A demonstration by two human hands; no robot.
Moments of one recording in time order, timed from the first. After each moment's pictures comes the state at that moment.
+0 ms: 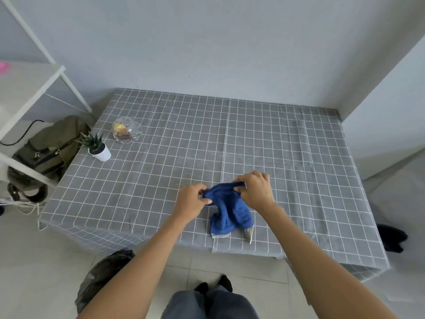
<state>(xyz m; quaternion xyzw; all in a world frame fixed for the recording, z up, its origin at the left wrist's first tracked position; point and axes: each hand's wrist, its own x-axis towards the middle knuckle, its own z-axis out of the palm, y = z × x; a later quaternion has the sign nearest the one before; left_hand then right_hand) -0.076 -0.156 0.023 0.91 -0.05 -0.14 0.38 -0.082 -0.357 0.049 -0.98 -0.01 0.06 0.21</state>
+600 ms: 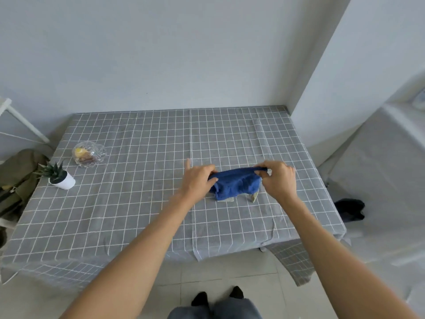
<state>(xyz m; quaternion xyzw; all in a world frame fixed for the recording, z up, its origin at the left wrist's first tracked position) -0.057 -0.249 0.089 0.93 -0.28 -0.05 0.22 -0.138 -0.461 0.100 -0.94 0.19 -0.12 0.27</state>
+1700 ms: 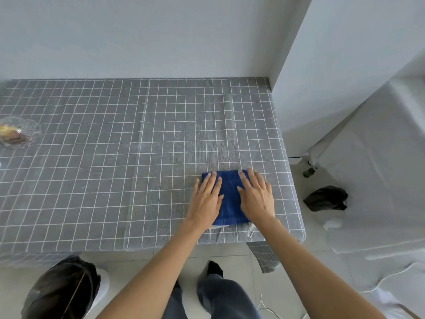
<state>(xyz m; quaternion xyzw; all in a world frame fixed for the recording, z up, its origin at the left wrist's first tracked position) -0.135 -0.421 -0.032 0.95 -0.28 -0.09 0.11 -0.175 -0.582 -0.022 -0.99 0.11 0.05 0.12</state>
